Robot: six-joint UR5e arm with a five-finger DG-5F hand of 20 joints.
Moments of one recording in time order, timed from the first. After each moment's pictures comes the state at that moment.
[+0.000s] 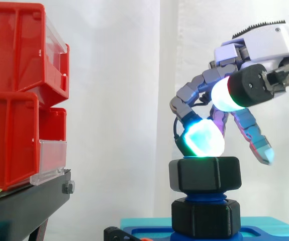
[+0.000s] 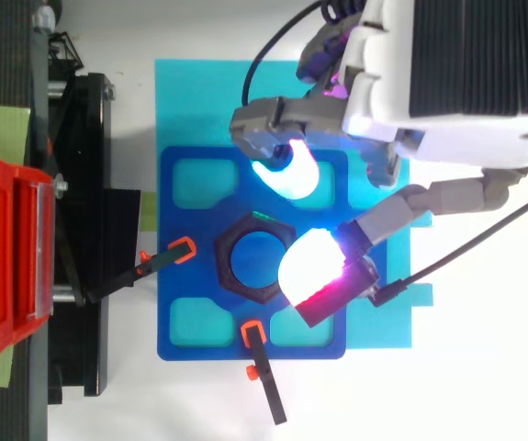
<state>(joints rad) 0.06 -2.20 -1.04 -3.19 -1.53 -1.26</state>
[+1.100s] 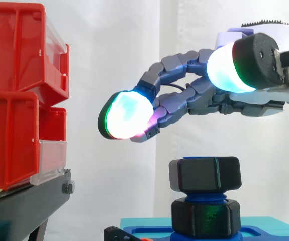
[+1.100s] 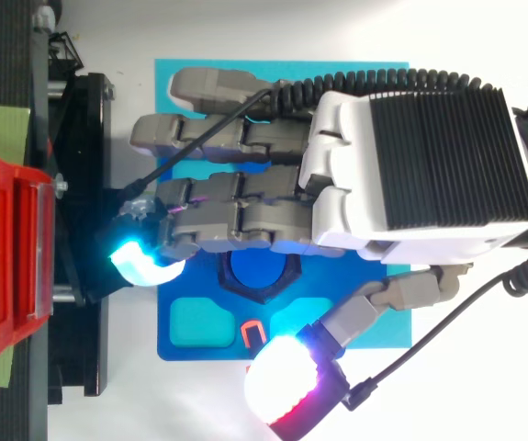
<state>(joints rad) 0.11 -2.20 -1.24 -2.74 -1.57 -1.18</state>
